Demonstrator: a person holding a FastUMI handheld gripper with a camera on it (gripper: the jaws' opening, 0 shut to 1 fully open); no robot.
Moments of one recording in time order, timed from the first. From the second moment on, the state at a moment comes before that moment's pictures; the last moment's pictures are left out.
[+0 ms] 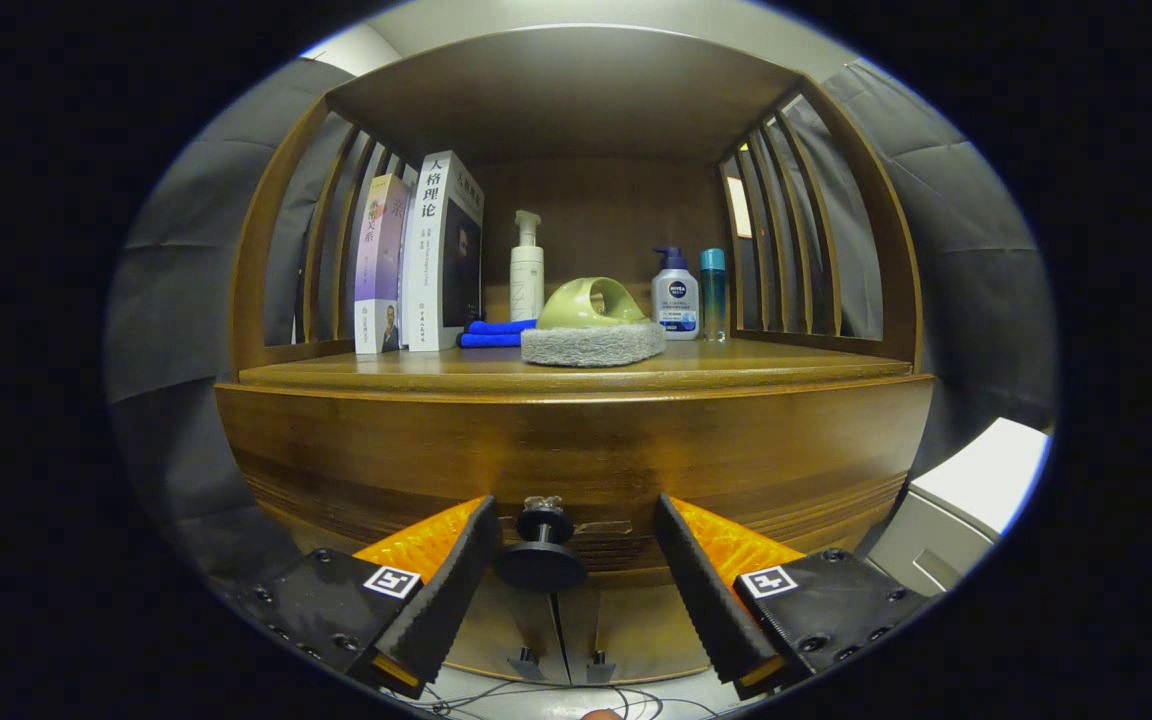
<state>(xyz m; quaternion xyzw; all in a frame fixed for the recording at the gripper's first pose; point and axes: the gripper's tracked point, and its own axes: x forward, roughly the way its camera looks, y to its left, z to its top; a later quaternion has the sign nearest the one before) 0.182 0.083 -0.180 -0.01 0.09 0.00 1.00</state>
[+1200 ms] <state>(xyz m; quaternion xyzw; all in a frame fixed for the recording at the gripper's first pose) 0.073 0.096 -0.054 -0.03 0.01 0.03 1.00</state>
